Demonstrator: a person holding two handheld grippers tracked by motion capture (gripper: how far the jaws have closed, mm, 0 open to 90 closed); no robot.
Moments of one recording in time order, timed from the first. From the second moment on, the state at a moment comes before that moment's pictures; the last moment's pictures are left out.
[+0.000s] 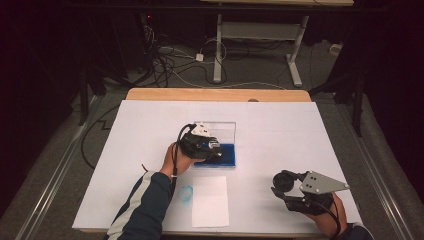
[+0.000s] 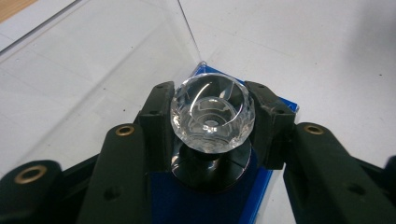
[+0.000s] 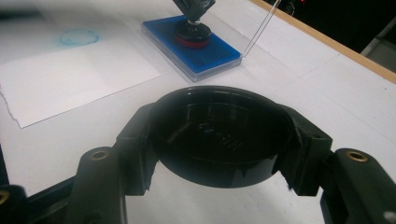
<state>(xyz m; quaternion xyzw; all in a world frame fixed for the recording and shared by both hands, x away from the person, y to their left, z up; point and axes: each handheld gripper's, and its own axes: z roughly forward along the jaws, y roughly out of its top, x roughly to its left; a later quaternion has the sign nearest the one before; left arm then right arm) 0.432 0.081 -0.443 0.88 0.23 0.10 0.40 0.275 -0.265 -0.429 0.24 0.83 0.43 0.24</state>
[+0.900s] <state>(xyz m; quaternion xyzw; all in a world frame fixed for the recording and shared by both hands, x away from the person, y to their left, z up) 0.432 0.083 -0.445 0.88 0.23 0.09 0.41 0.276 -0.265 -0.430 0.24 0.84 0.43 0.24</state>
